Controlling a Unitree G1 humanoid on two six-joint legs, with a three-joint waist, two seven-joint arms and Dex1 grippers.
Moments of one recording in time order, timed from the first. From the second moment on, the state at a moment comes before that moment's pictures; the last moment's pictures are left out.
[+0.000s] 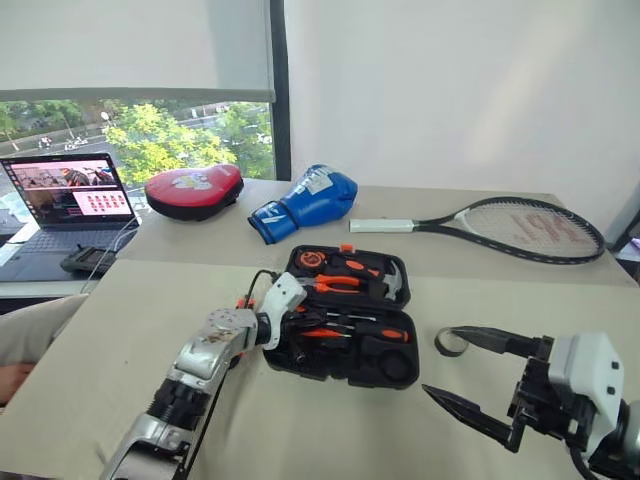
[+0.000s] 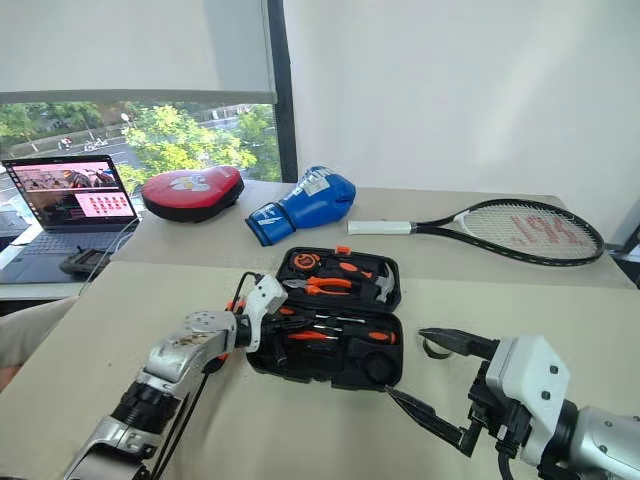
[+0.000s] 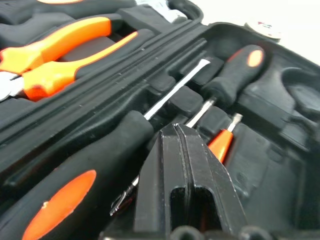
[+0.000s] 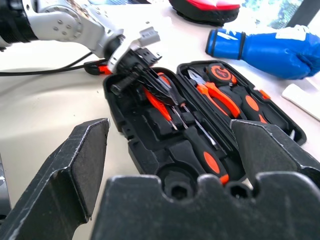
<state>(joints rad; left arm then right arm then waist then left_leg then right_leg) -0.56 0.33 -0.22 0.18 -0.23 0.51 -0.81 0.47 -0.86 -0.60 -0.97 0.83 0.45 0.71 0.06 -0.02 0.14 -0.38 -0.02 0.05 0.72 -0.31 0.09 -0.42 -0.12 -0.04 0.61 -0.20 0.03</state>
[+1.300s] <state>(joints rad) -0.23 0.56 0.23 -0.49 -0.56 1.36 -0.32 0.41 -0.87 -0.52 -0.97 0.93 0.47 0.76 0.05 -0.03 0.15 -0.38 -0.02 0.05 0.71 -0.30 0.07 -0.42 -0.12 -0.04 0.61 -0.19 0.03</state>
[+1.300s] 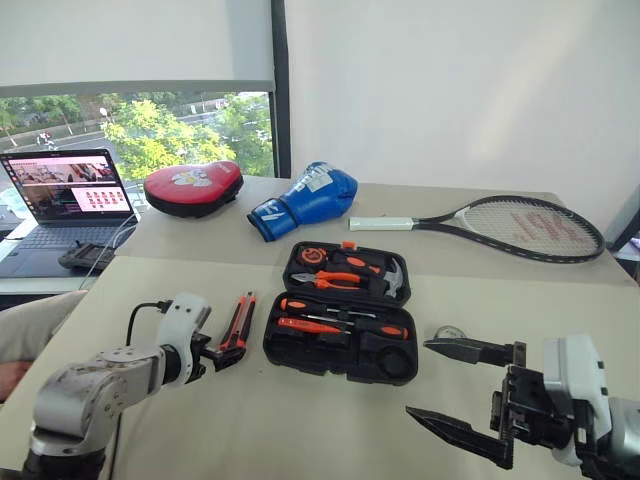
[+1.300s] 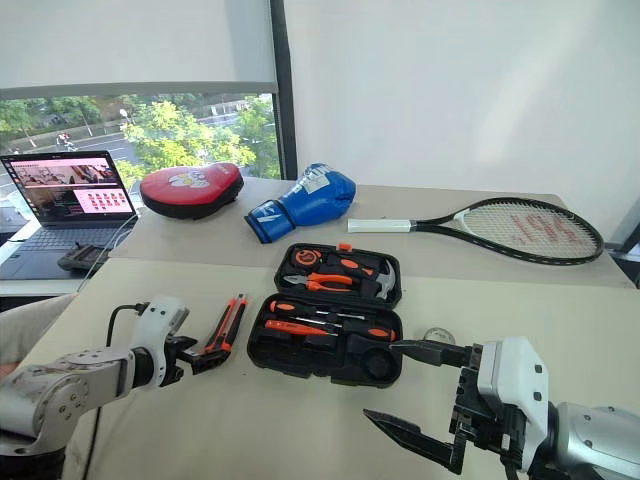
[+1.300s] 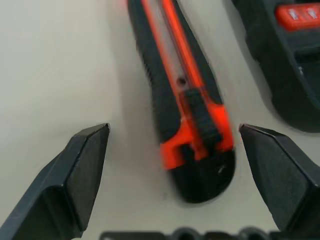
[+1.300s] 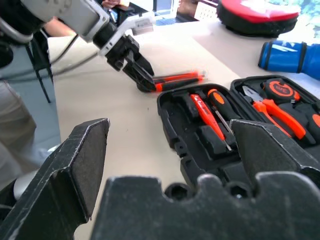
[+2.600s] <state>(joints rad) -0.78 0.62 -0.45 0.34 -0.14 0.03 -1.50 0.57 -0.88 -0.65 -1.02 0.95 0.45 0.70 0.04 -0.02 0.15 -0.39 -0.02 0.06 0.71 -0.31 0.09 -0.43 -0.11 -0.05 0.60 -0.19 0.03</state>
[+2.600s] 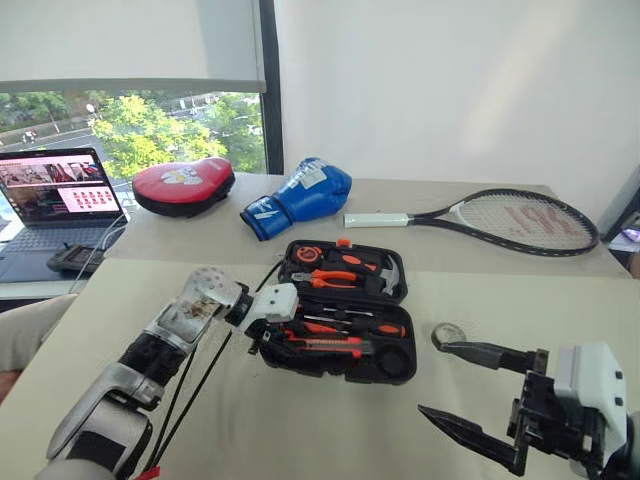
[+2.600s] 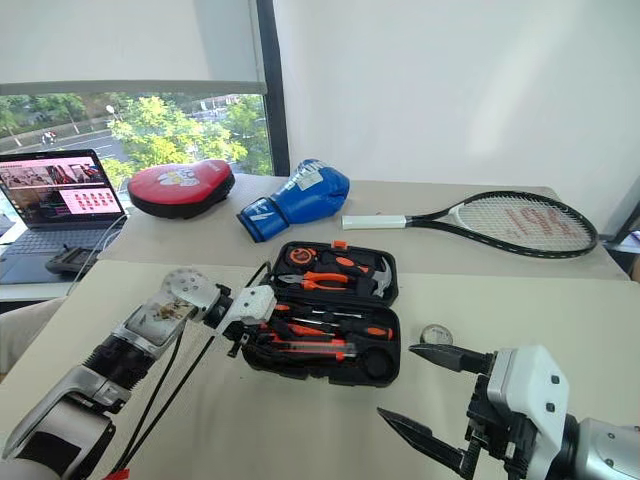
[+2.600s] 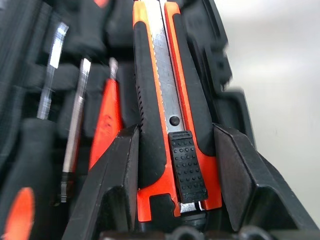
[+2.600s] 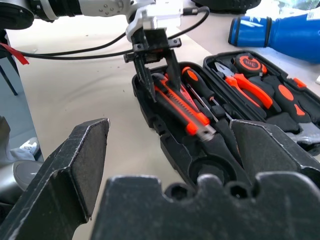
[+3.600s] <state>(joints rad) -0.38 0.46 -0.16 -0.09 -0.30 0.53 -0.95 0.69 -0.95 -0.65 -1.03 0.97 0.33 0.63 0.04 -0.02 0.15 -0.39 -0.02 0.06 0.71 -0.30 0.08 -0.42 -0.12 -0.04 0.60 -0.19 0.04</state>
